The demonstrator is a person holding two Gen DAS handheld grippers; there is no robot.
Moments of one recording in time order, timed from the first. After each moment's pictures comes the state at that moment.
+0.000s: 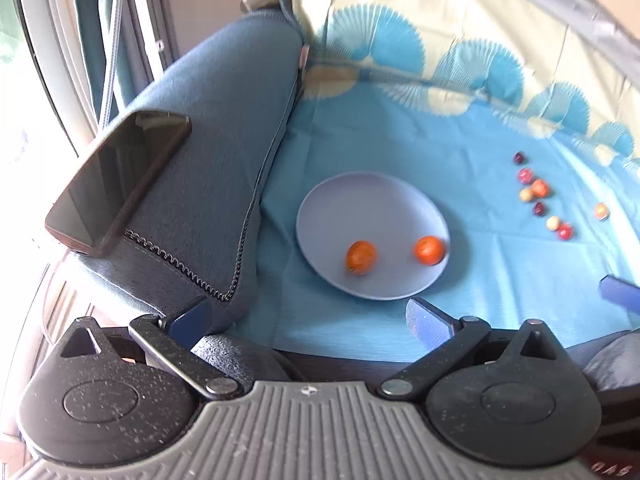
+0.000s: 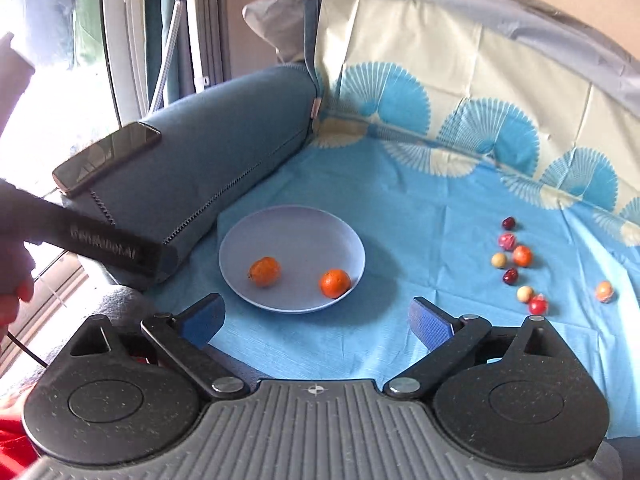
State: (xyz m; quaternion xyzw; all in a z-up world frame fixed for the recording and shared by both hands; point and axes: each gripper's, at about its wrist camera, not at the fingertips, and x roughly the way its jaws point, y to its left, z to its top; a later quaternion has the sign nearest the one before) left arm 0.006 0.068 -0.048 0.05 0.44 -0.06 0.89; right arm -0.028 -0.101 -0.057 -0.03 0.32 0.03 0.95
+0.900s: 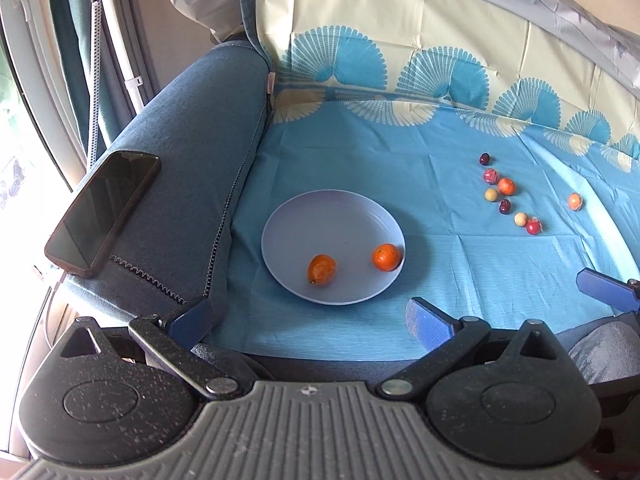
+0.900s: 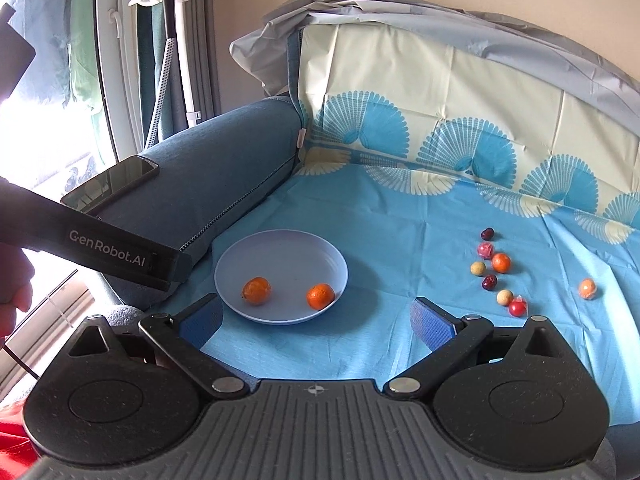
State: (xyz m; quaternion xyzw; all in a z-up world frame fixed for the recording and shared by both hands) left arm -0.019 0.025 -0.026 0.08 0.42 -0.08 0.90; right arm -0.064 -0.126 -0.041 0.00 0.28 0.02 0.96
